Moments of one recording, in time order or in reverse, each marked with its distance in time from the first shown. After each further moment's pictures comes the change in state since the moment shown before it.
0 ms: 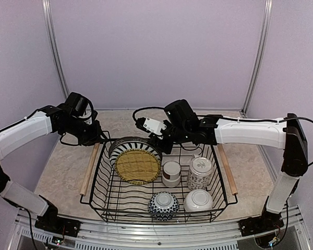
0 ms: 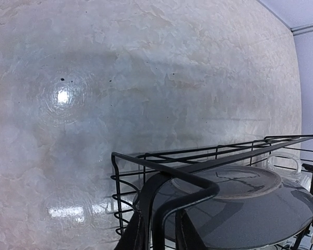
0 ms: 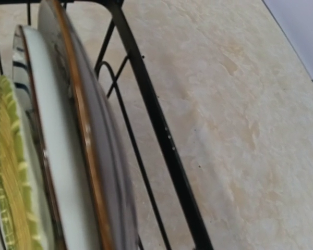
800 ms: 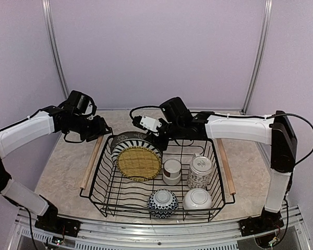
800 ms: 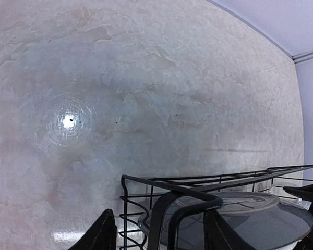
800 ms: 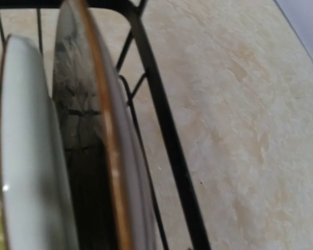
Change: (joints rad) left arm -0.006 0.032 0.000 0.132 -0.102 -0.015; right arm -0.040 0.115 0.111 -0.015 -0.093 -0.030
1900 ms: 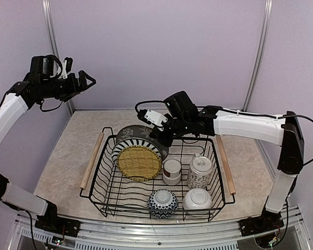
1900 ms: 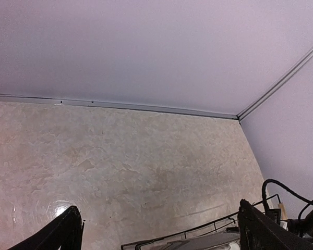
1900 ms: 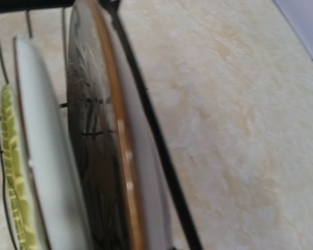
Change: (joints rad) left arm 0.216 -0.086 0.388 -0.037 0.146 0.222; right arm 0.000 -0.066 0.017 -0.108 0.060 0.083
